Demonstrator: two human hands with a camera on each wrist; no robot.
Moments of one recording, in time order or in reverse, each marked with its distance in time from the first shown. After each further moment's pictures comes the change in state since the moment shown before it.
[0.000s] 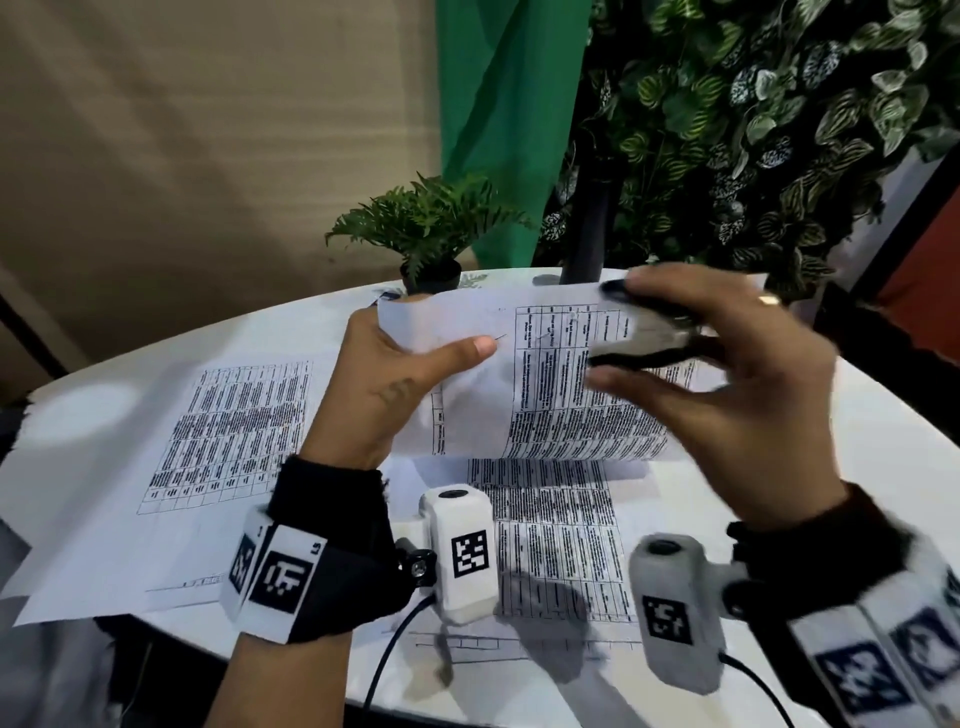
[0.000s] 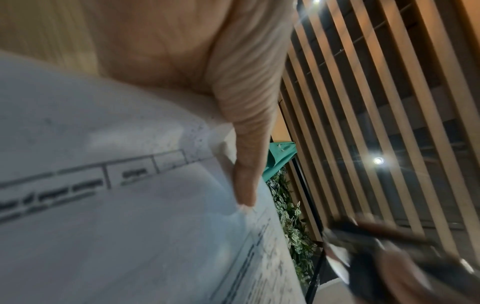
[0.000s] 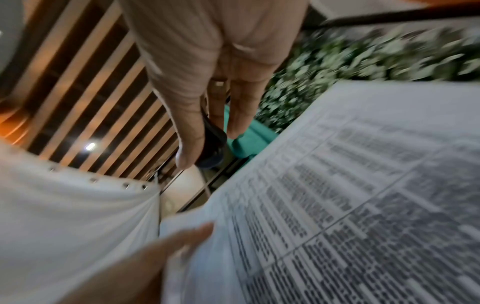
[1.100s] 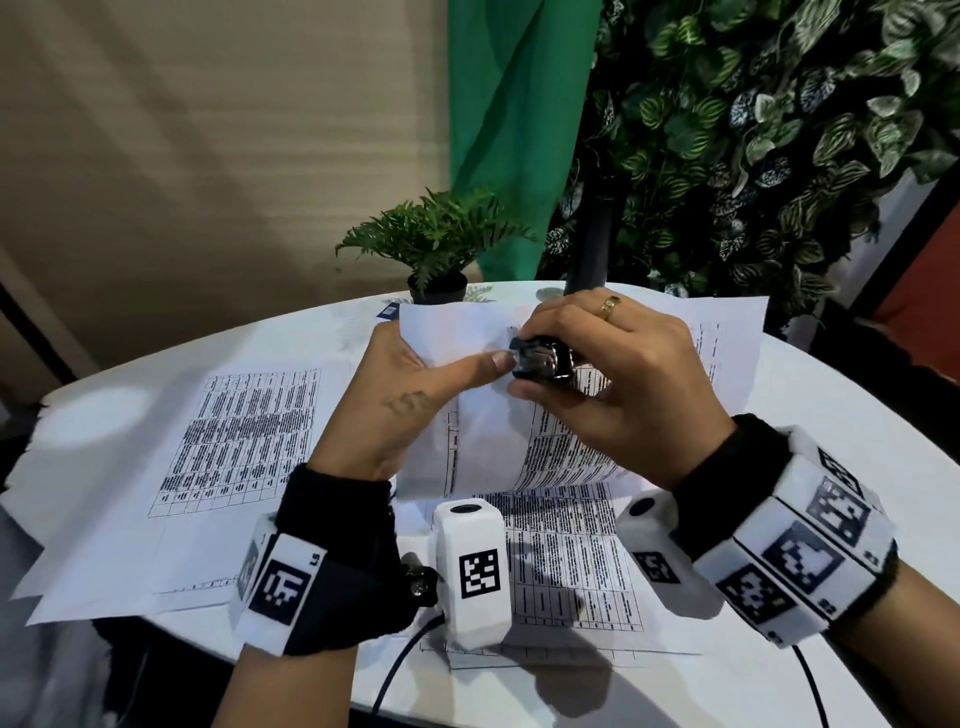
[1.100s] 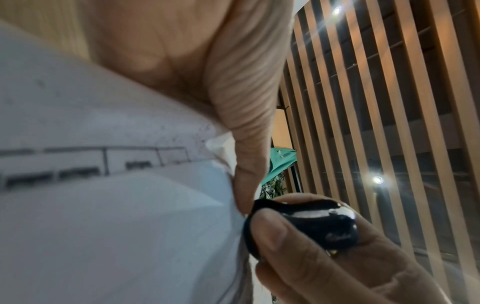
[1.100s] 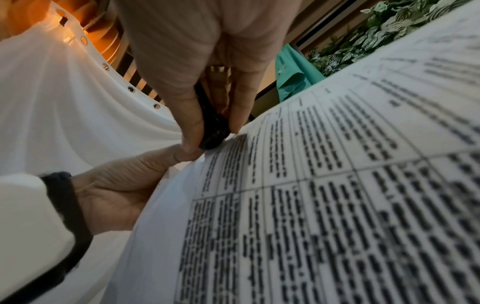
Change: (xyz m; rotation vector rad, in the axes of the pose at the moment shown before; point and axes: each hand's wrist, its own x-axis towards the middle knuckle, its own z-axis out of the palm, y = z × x) left_hand -0.005 0.007 0.003 -0.059 -0.073 -0.004; right_hand 0.026 0.000 0.034 -0.294 -0.240 -0.338
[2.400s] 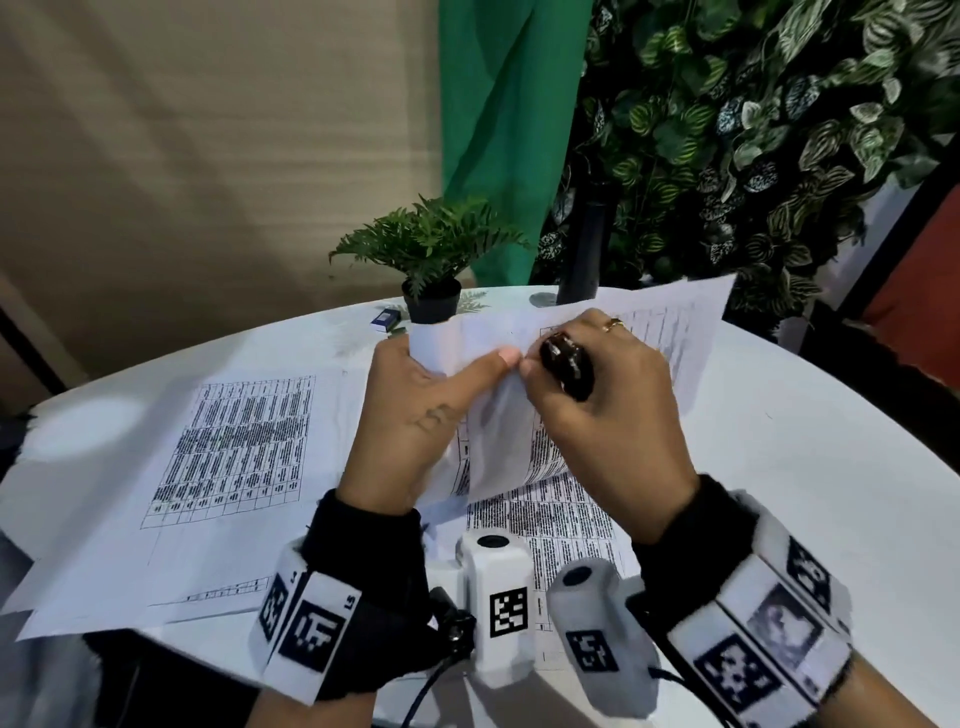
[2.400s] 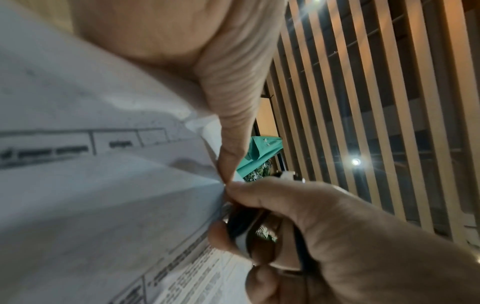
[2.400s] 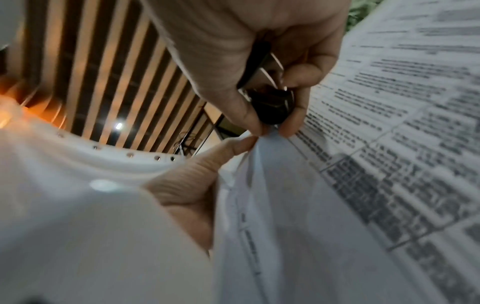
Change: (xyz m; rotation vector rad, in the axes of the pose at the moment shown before) left_hand -0.007 -0.006 0.016 -0.043 0.153 0.042; right_hand -0.005 -0.029 0.013 0.129 0.058 0.645
